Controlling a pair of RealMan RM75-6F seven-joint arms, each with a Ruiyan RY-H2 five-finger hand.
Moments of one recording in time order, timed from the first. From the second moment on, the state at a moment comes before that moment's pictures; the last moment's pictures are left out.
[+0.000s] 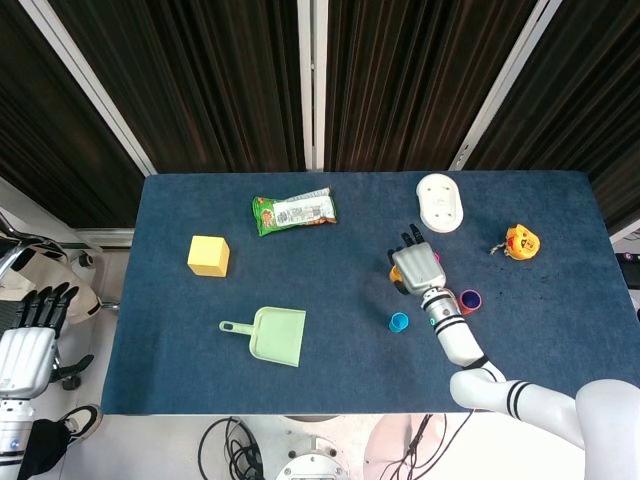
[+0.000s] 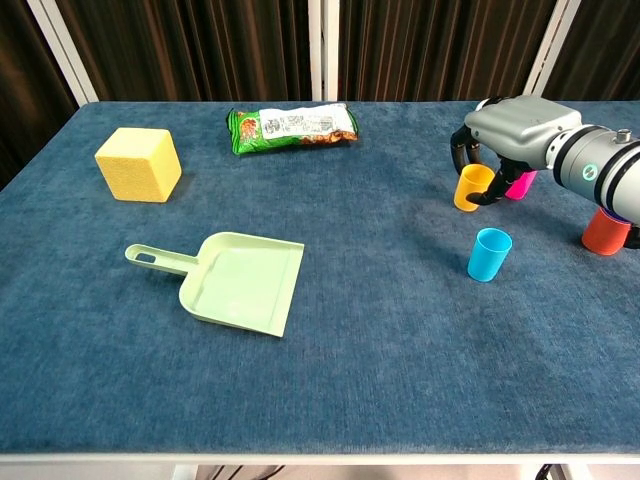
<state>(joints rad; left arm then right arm) -0.09 -1.12 -0.03 -1.65 1.50 1.49 0.08 0.77 -1.66 0.20 -1.19 -1.01 0.90 -0.59</state>
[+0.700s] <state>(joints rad) -0.09 -1.11 -0.02 -1.67 1.51 1.49 0.10 0.57 -1.30 0.16 -1.59 -1.16 1.19 -0.51</state>
